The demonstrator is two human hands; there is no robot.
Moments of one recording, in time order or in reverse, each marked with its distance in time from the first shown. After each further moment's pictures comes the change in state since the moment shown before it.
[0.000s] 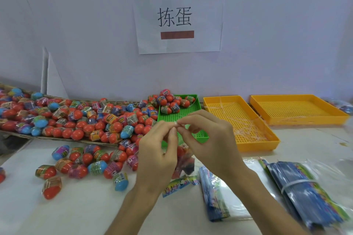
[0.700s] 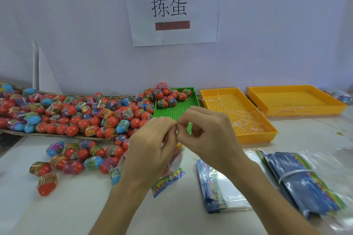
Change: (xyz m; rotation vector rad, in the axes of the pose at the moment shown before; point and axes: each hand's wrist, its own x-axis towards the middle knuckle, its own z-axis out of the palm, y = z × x) left_hand 0.001 -0.013 -0.011 0.240 -0.128 0.226; right_hand 0.004 -0.009 -0.007 -0.035 -0.064 -0.041
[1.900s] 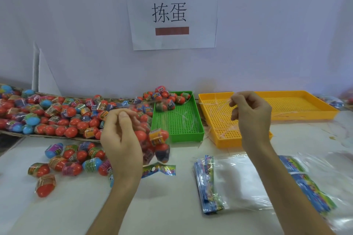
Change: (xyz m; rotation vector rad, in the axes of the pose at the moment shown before) left_hand 0.009 -0.007 -0.008 -0.349 0.577 -0.514; right_hand 0.003 0.057 -0.038 0.422 0.525 0.820
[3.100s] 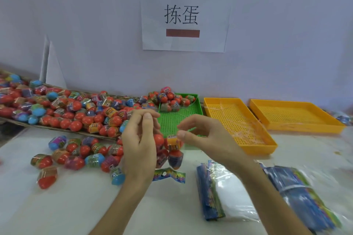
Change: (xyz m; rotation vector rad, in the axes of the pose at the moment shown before) left_hand -0.012 -0.001 0.007 -0.015 -0.167 -0.049; right_hand -0.042 -0.009 0.035 -0.337 -0.887 -0.027
